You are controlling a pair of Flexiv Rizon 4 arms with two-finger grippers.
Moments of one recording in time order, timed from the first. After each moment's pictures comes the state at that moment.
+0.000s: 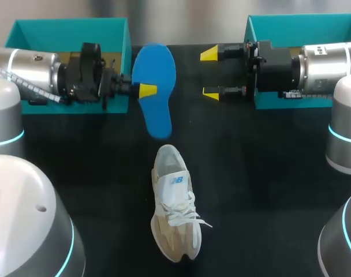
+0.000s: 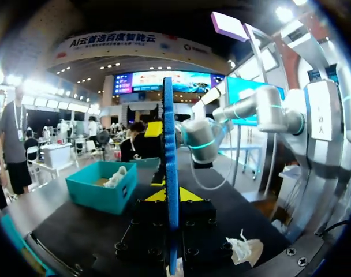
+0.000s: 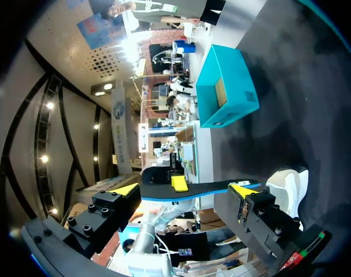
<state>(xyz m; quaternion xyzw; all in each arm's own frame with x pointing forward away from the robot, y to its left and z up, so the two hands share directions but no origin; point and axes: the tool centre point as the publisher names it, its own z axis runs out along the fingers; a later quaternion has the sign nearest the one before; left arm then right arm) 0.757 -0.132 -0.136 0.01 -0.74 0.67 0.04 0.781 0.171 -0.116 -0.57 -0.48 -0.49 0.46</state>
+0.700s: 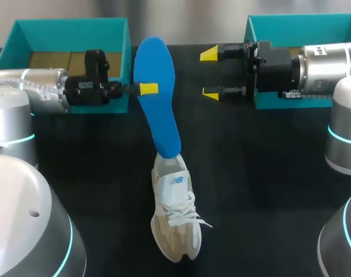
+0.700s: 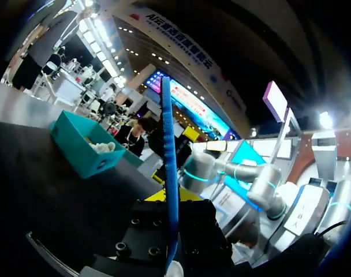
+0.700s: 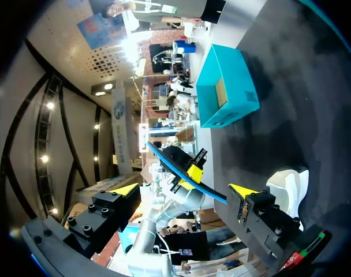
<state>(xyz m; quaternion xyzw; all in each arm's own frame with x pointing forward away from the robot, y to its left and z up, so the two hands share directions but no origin) 0.771 -0.136 -0.155 0.23 -0.63 0.68 0.28 0.781 0.171 -0.117 -0.57 -0.48 -0.49 0.46</state>
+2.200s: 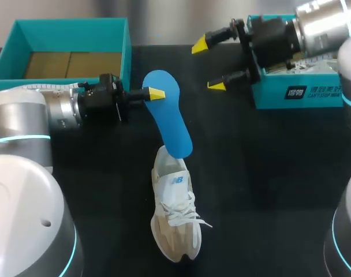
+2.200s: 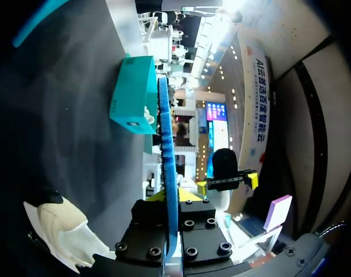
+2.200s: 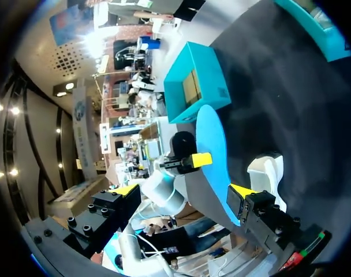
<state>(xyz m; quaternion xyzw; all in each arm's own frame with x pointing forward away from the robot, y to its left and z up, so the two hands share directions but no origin) 0.793 -0.149 -0.197 0.53 -0.45 0.53 0.48 0.781 0.176 -0.090 -0.65 -0.54 -0.36 0.40</state>
